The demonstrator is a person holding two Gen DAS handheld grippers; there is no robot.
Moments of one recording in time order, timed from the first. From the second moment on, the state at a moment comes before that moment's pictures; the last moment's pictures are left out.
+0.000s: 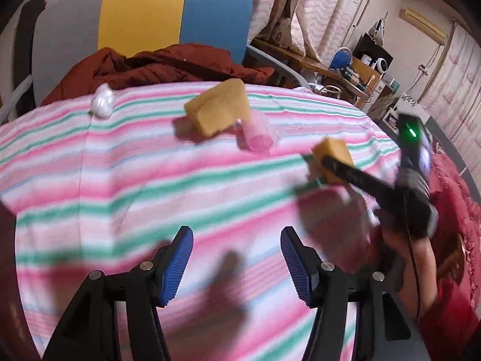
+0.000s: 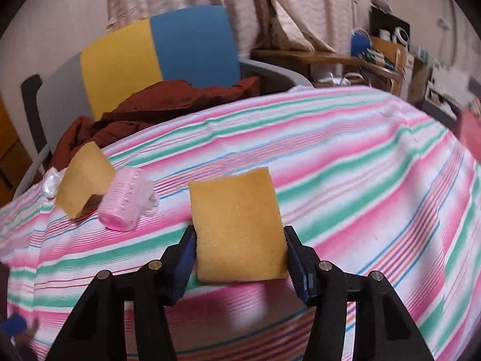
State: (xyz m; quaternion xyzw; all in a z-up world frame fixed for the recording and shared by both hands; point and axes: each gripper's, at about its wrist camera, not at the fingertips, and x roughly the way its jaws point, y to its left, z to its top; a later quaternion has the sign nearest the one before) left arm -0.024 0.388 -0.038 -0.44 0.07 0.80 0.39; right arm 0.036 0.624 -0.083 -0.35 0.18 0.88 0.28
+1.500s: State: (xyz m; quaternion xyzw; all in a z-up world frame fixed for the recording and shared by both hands) left arm -0.098 0.425 -0.072 -0.37 0.17 0.84 0.36; right arm 0.062 0.595 -0.050 -0.25 0.16 0.93 0.23
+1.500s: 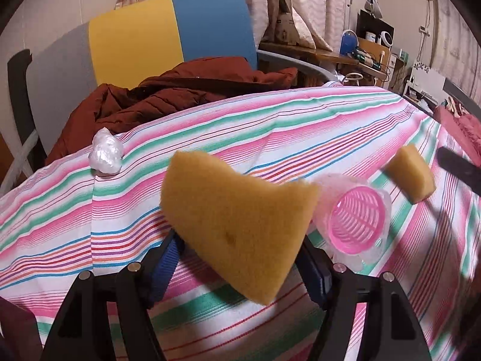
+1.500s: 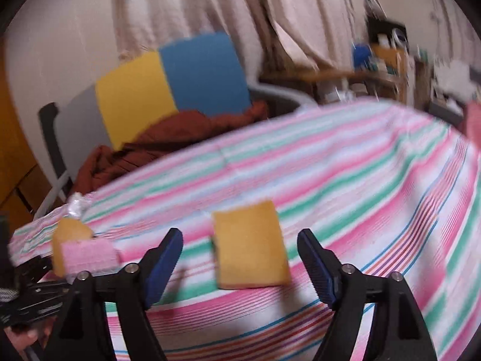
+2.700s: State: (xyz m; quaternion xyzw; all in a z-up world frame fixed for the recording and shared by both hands) left arm -0.087 0.320 -0.046 -0.44 -0.20 0.74 0.46; right arm 0.011 0.568 -0.088 -0.36 0.23 0.90 0.10
